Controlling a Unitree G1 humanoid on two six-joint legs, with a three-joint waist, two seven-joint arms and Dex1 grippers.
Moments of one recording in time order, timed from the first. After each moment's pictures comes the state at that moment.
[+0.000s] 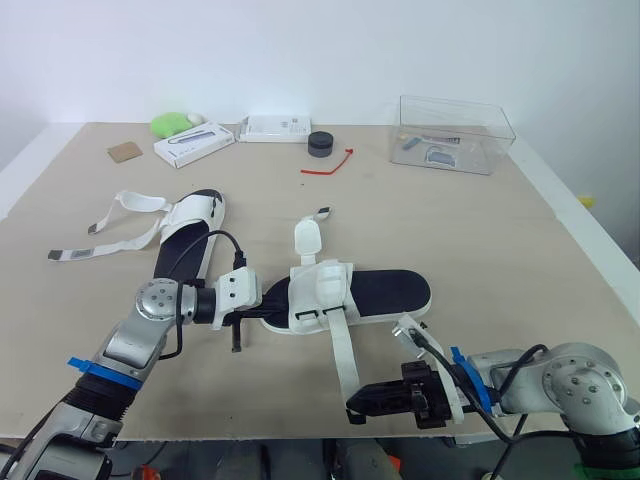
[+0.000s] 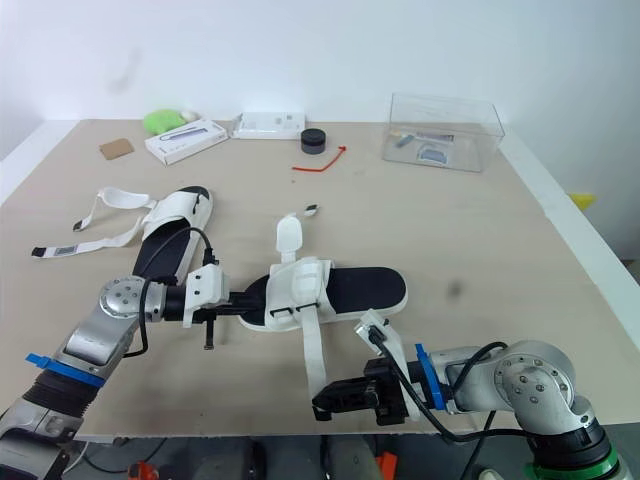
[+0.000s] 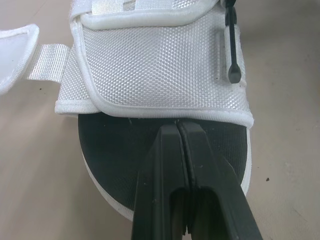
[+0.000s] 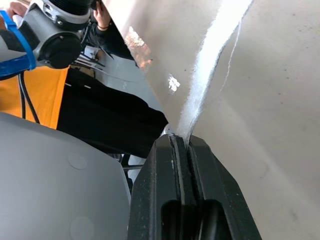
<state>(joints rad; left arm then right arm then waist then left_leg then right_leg) -0.39 0.61 -0.23 0.07 -0.19 0.00 -1.13 -0.17 -0.76 0.01 -0.49 1.39 1.39 0.48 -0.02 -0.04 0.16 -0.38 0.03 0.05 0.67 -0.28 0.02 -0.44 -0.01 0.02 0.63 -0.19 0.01</state>
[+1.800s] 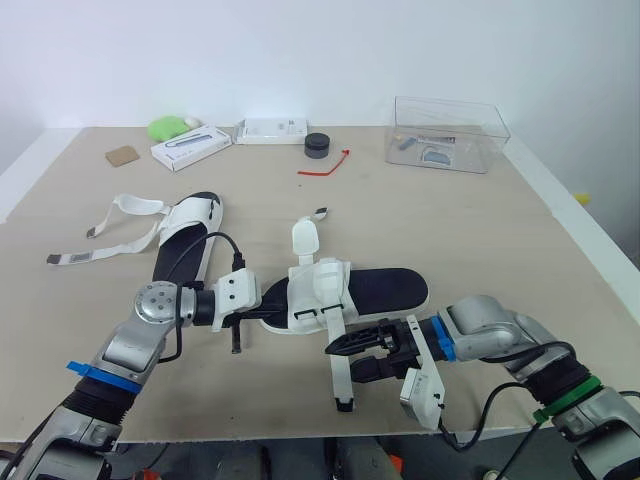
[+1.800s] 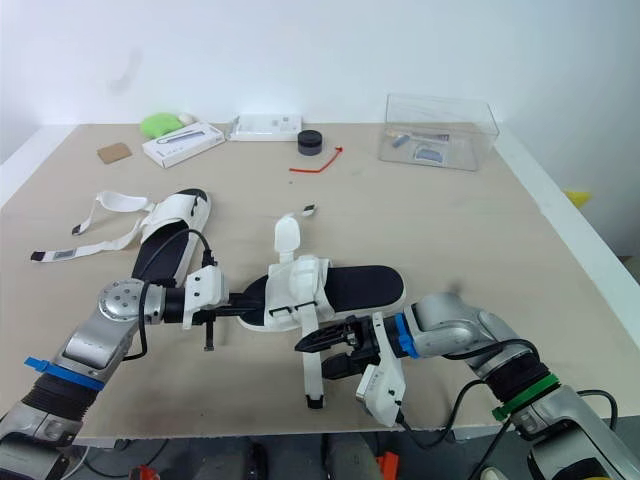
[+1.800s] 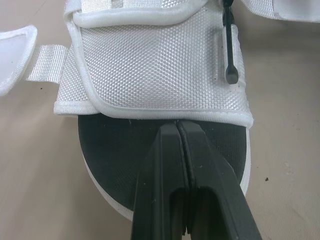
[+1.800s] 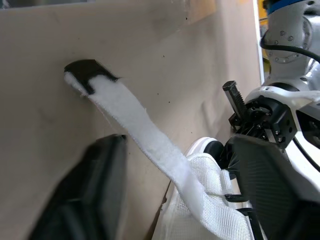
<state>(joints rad) -0.37 0.60 -0.22 0.05 -0.17 0.01 -1.11 -0.49 -0.80 0.51 0.09 -0.19 -1.09 0.88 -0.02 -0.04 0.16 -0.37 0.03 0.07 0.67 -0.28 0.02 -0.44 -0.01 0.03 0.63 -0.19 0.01</state>
